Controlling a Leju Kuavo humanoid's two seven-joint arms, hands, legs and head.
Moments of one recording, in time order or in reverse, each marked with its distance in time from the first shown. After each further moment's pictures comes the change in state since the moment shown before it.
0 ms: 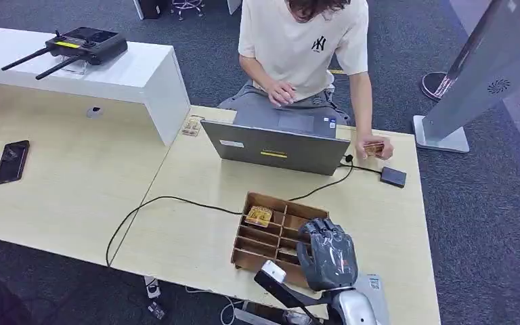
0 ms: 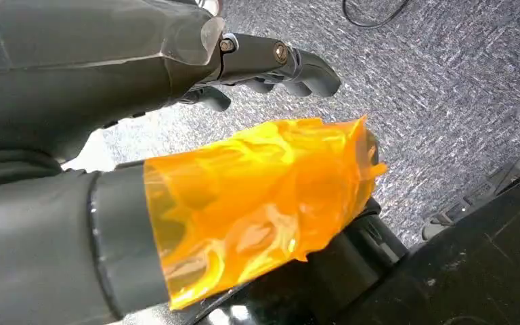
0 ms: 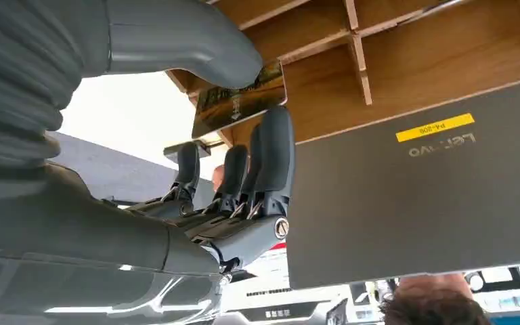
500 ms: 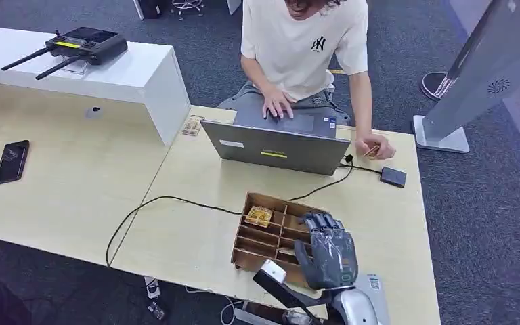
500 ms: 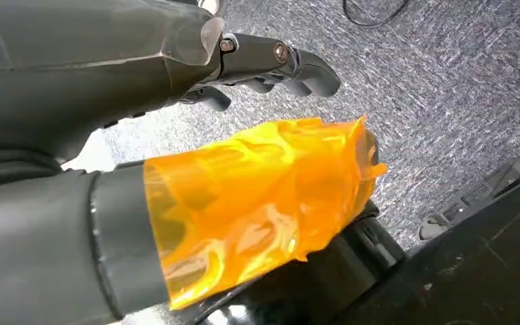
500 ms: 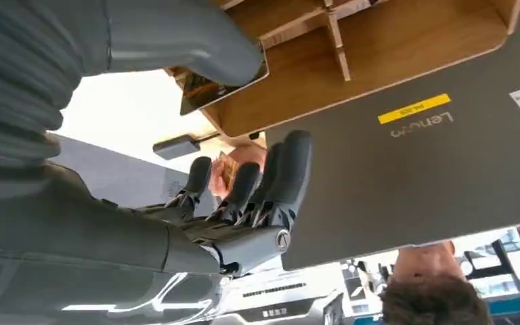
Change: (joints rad) left arm 0.000 -0.001 0.005 0.000 0.006 0.003 -0.003; right arm 0.001 0.000 0.002 -0.035 -0.022 -0.013 -0.013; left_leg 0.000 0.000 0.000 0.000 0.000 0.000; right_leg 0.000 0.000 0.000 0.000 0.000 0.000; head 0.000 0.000
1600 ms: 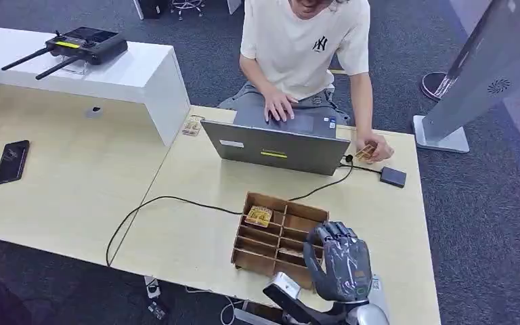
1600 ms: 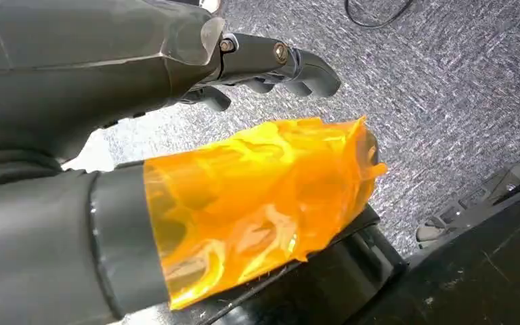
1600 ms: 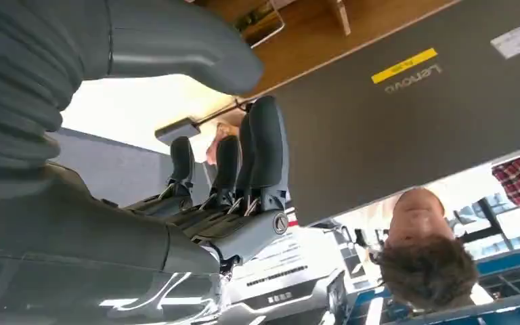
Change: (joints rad) left arm 0.002 0.000 0.018 0.000 0.005 0.011 -0.009; right arm 0.085 -0.033 -0.037 -0.126 -0.008 -0.058 -0.059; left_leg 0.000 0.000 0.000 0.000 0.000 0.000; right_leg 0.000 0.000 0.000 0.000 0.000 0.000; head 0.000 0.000
